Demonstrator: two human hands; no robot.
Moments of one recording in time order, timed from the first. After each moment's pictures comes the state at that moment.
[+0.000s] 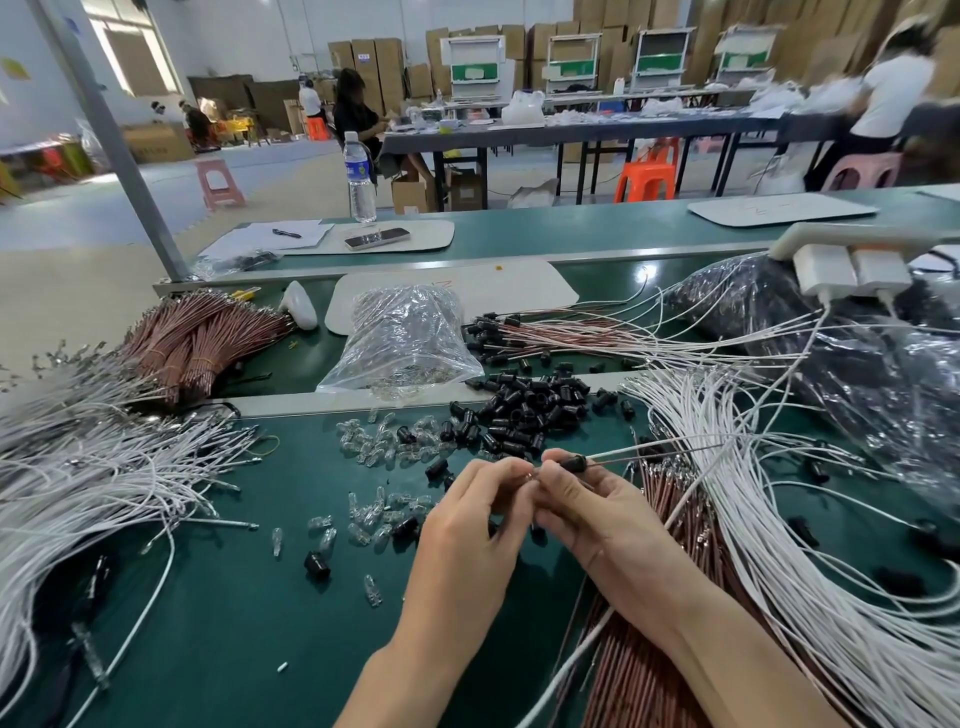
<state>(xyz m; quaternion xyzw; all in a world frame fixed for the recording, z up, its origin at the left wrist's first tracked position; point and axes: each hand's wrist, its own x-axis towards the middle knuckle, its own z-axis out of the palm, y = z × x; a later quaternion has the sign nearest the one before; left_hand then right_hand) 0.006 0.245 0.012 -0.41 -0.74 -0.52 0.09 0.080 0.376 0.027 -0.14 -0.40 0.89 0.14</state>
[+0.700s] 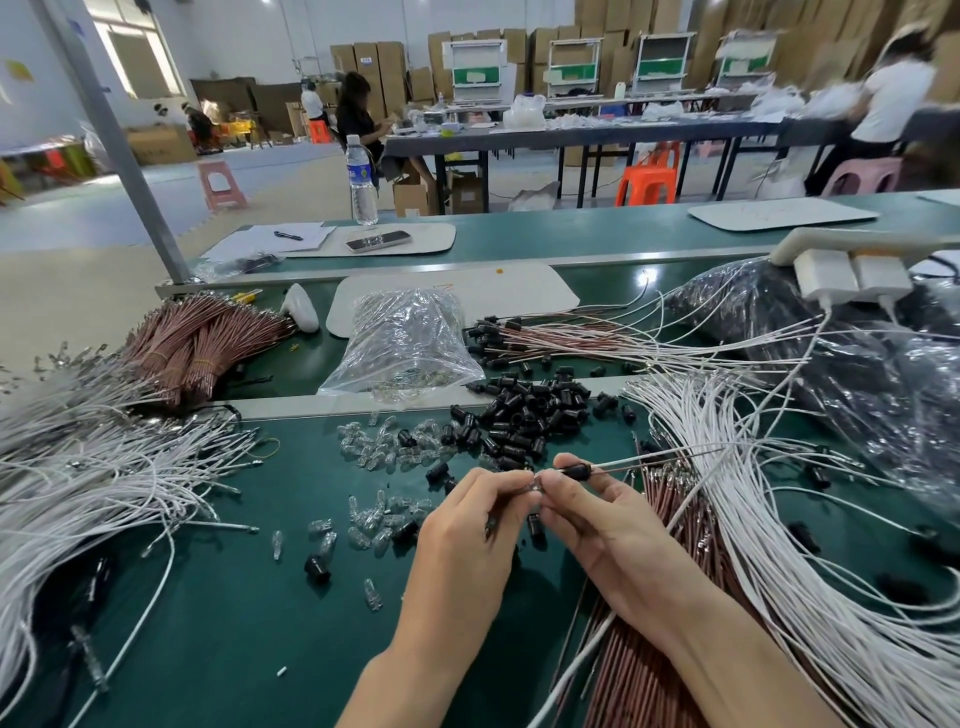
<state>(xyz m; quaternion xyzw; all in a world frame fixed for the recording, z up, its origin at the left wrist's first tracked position) 0.008 0.244 0.013 -0.40 -0.75 -0.53 0.10 0.080 0.377 0.024 -0.18 -0.36 0.90 0.16</state>
